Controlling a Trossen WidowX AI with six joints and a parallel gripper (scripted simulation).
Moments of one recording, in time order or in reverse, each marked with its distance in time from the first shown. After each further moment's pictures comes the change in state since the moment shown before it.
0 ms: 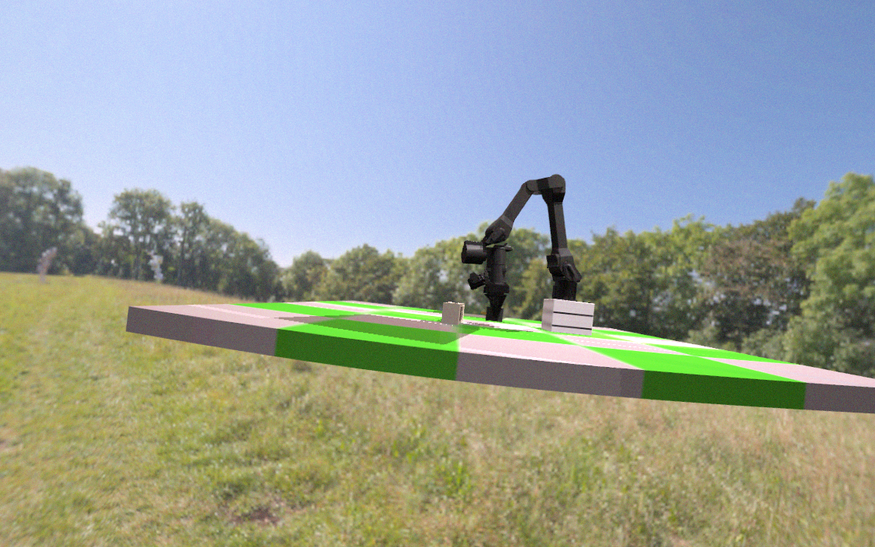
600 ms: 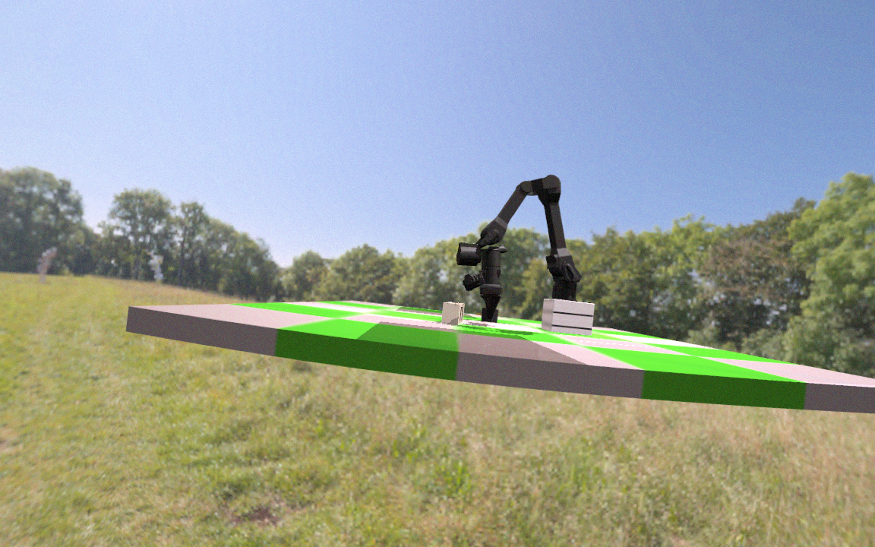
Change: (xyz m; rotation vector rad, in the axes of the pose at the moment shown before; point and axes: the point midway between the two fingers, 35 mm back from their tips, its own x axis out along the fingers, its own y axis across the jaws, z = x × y) arm 0.004 -0.008 0.014 0.043 0.006 0.001
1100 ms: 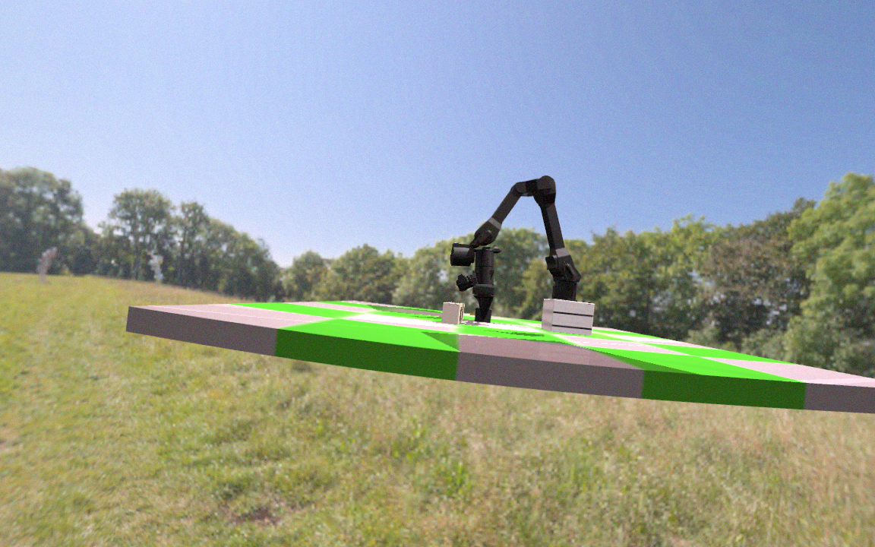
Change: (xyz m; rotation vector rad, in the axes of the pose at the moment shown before) arm 0.001 -0.004 0.020 0.017 -0.001 0.002
